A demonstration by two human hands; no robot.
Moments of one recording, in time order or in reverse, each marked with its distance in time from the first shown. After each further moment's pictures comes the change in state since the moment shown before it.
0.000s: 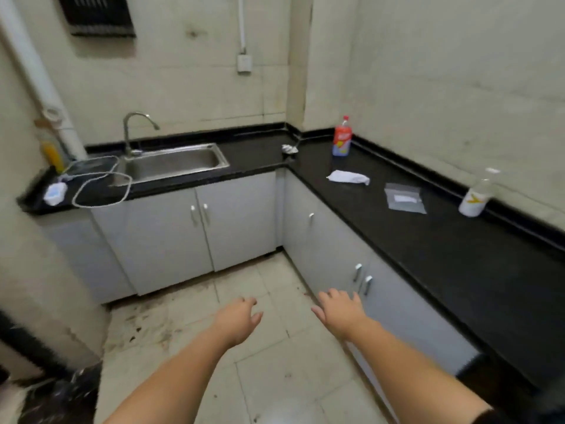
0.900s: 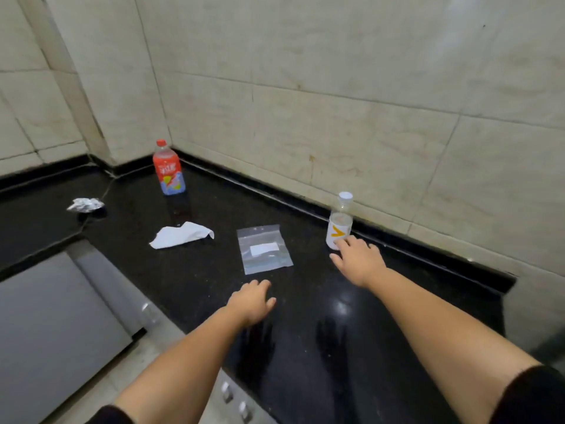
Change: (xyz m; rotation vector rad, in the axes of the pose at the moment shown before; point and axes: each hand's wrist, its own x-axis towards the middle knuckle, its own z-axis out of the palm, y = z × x) left_hand 0.400 0.443 -0.034 0.166 -0.128 0.537; right_hand 0.195 0.463 -0.186 0.070 0.320 0.536
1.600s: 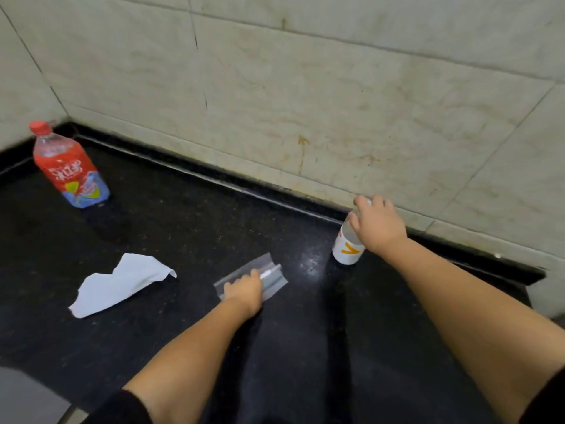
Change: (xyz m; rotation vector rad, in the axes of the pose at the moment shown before) left_hand 0.218 -0.043 -0.024 0.227 -0.160 0.056; right_hand 0.180 0.022 0.001 -0.051 0.162 0.328
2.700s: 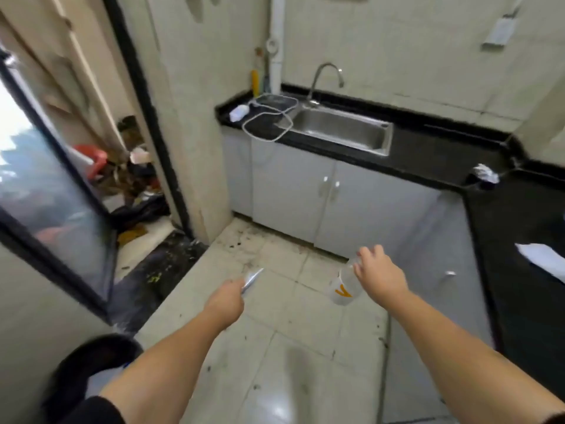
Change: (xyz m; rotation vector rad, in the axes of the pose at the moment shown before) left_hand -0.715 -0.080 0.376 -0.969 0.521 -1.424; right_hand -0.577 -0.312 0.002 0.096 -0.208 -1.542
